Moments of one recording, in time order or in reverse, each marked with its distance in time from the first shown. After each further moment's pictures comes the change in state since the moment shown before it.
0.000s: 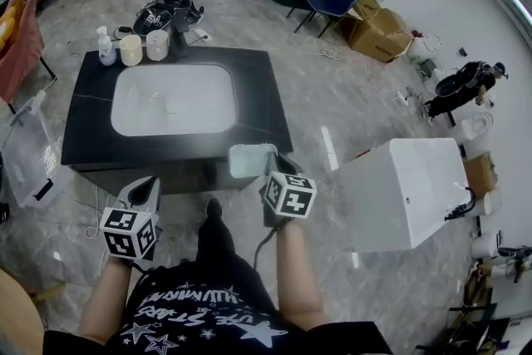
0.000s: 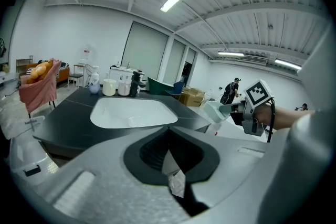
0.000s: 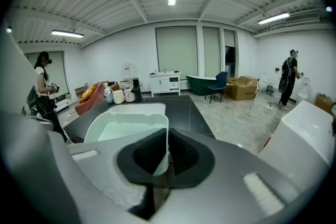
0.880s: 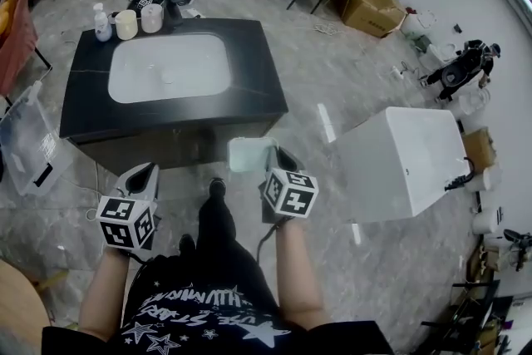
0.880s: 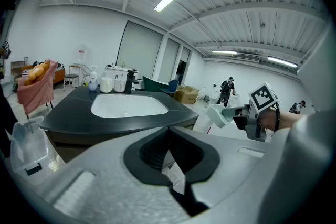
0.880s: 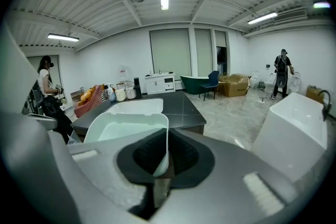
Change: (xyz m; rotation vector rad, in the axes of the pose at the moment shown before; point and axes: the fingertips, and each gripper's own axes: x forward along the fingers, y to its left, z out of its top) left arm -0.055 -0.033 -0.035 0.038 0.006 -0.042; right arm -0.087 0.006 -0.064 0.054 -0.024 -0.044
